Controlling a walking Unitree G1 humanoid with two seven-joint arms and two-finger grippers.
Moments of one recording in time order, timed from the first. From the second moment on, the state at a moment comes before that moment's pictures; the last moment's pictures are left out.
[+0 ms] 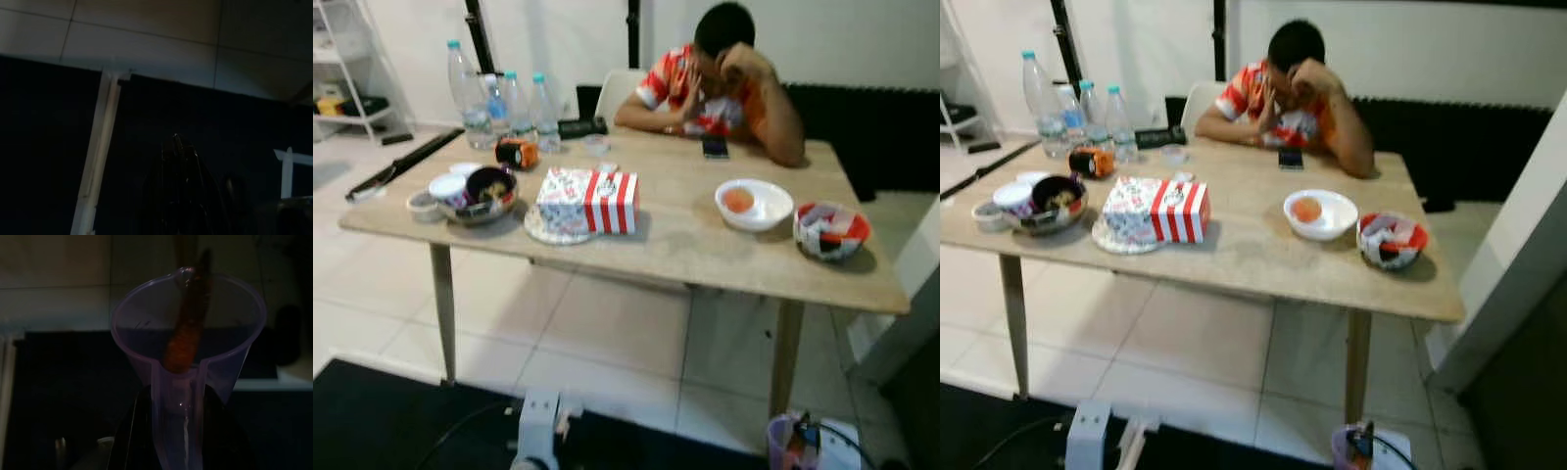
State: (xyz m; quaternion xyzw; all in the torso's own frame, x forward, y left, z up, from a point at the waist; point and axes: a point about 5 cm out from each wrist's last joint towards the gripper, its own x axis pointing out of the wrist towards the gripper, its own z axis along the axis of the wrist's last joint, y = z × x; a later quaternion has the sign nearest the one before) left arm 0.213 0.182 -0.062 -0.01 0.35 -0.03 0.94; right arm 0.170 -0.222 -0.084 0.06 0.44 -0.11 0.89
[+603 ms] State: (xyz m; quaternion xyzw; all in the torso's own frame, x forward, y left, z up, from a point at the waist) left arm 0.213 0.182 -0.062 -0.01 0.36 -0.03 0.93; right arm 0.171 -0.218 -0.084 0.06 0.45 -0.11 0.89
